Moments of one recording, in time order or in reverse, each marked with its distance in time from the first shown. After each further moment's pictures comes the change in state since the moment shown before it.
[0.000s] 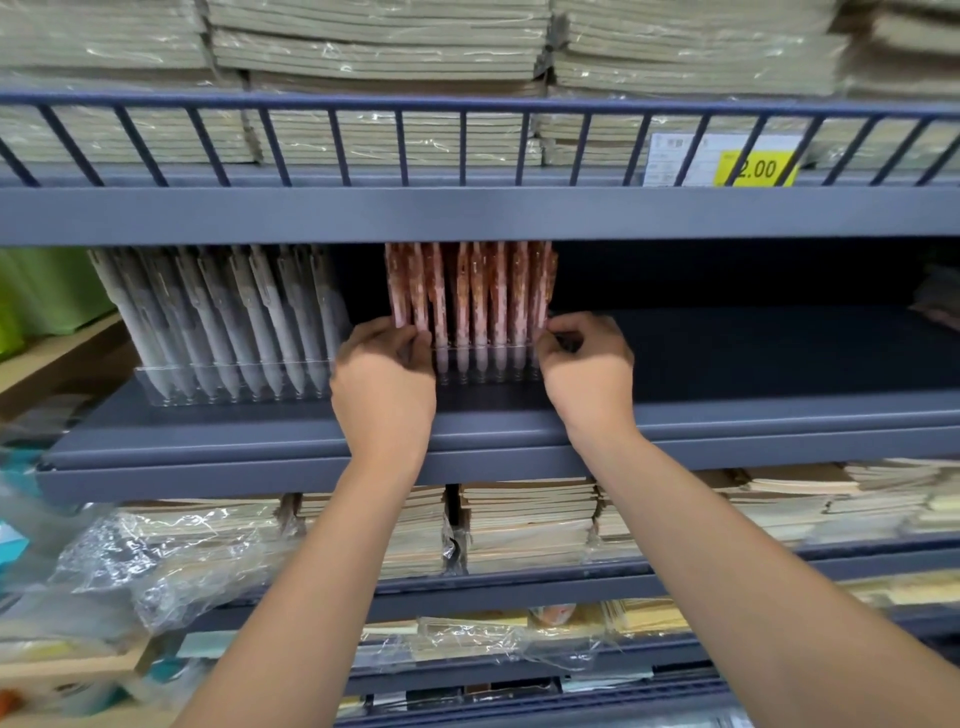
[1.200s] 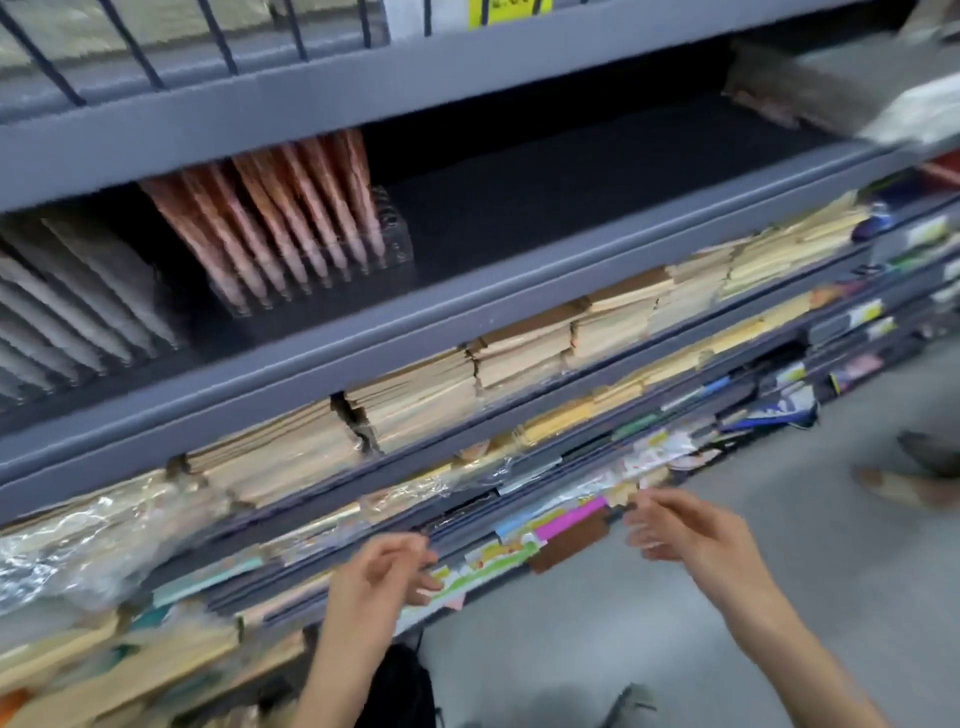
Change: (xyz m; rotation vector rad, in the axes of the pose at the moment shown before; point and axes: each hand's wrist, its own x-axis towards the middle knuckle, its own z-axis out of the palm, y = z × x) left_hand -0.196 -0.055 -0.087 -0.260 -0.903 -0.748; right_hand -0.248 0.093 -0.219 0.168 -0.080 0.839
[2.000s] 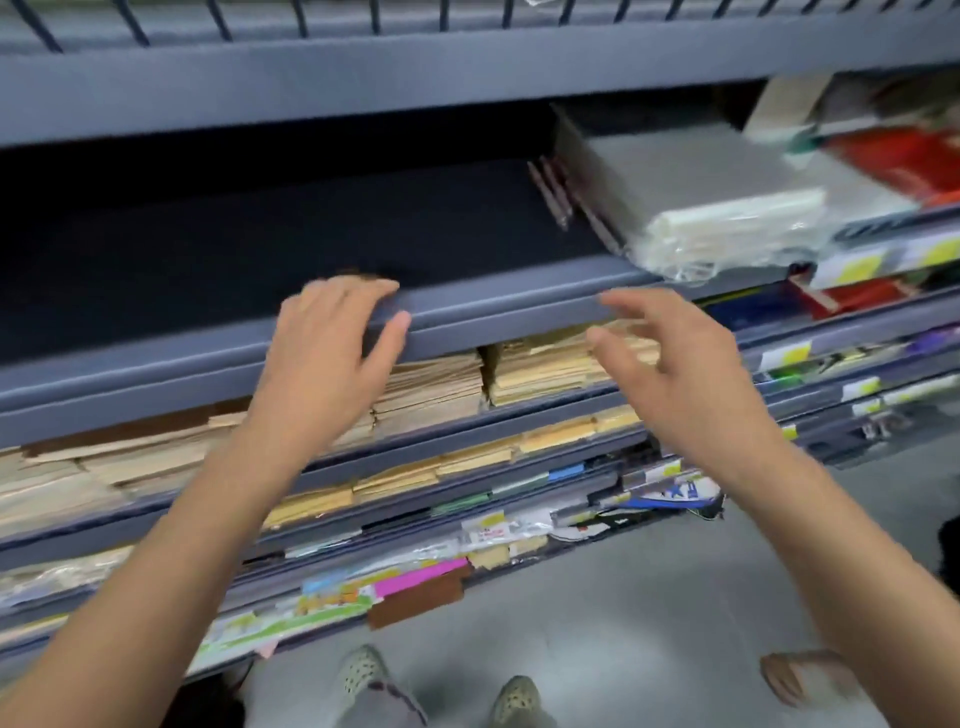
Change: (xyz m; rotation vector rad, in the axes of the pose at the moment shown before) left_hand 0.120 0.232 0.373 1.088 0.297 0.826; right_hand 0.255 -0.200 -0.298 -0.717 -0.018 -0.721
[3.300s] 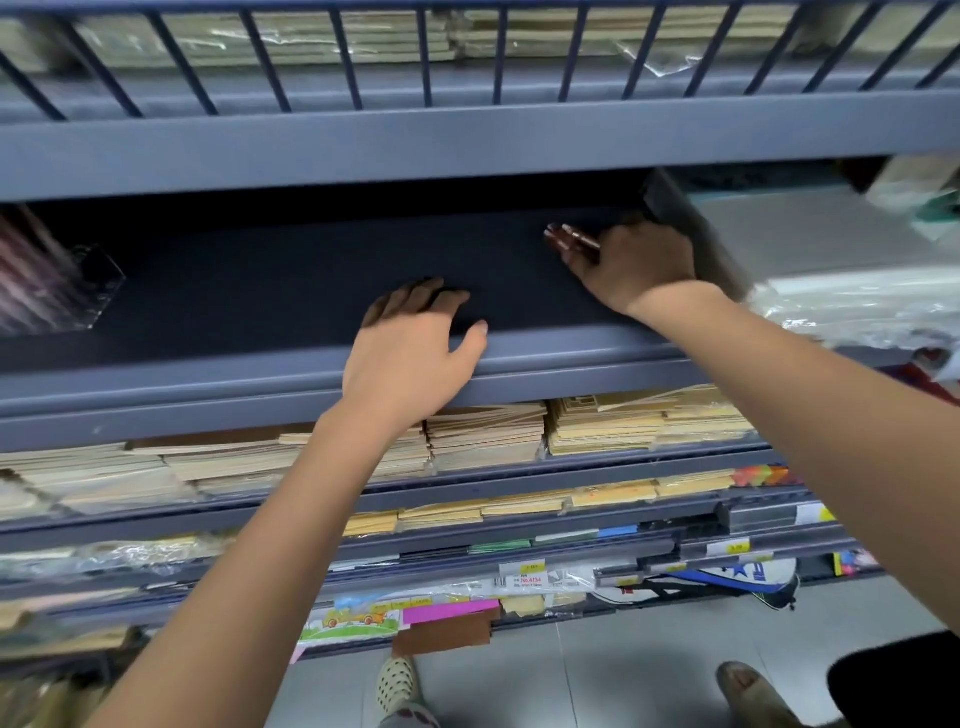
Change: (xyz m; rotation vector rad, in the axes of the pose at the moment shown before) left_hand 0.046 -0.013 0.023 0.097 -0.068 -0.190; right_hand 0.206 -0.008 0.079 -0.691 -0.008 -0.172
